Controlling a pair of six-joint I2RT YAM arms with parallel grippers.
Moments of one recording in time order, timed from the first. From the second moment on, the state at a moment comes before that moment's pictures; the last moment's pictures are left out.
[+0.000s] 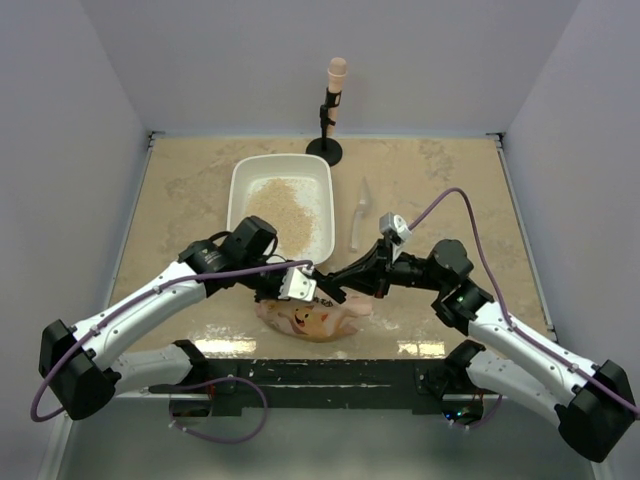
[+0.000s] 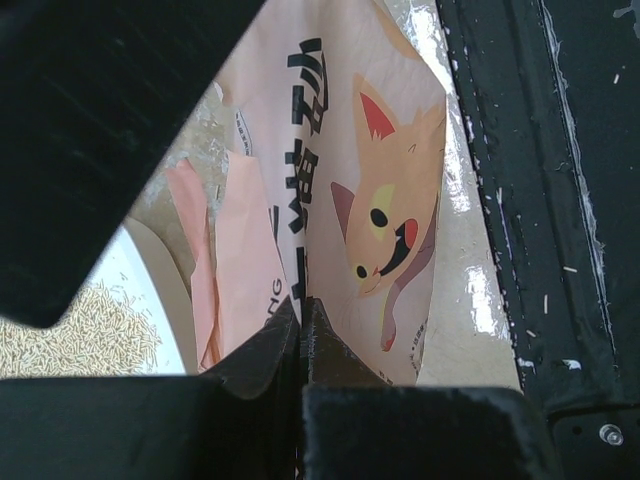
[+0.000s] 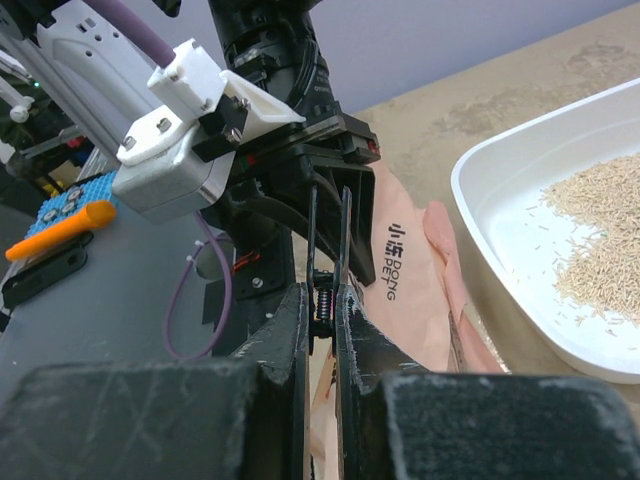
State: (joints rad) left arm -0.75 1.13 0.95 -0.80 0.58 0.93; right arm 0.67 0.85 0.51 0.42 -0.74 0.39
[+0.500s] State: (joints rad) left arm -0.73 1.13 0.95 -0.80 0.61 0.91; right arm 0.77 0.88 0.47 0.43 -0.59 0.37
